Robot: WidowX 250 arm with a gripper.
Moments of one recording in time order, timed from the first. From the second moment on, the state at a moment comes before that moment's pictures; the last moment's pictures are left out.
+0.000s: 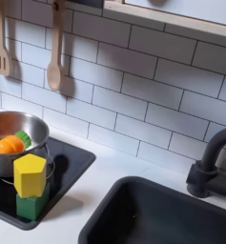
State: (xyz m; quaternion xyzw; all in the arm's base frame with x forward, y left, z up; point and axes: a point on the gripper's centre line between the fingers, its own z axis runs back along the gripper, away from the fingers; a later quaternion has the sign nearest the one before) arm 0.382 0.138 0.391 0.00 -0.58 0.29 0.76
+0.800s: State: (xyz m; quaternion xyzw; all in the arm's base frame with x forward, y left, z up) arm 0.390 0.141 0.391 0.00 -0.58 0.30 0.76
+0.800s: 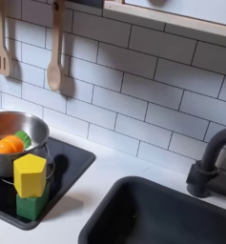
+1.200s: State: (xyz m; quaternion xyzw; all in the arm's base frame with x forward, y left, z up) arm 0.395 0.143 0.396 0.01 -0.58 0.29 0.76
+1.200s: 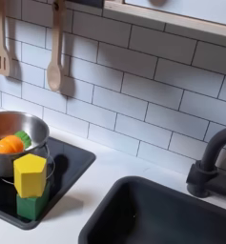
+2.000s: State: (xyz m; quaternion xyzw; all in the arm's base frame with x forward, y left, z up) arm 0.370 0.109 0.375 -0.01 -0.52 0.27 0.81
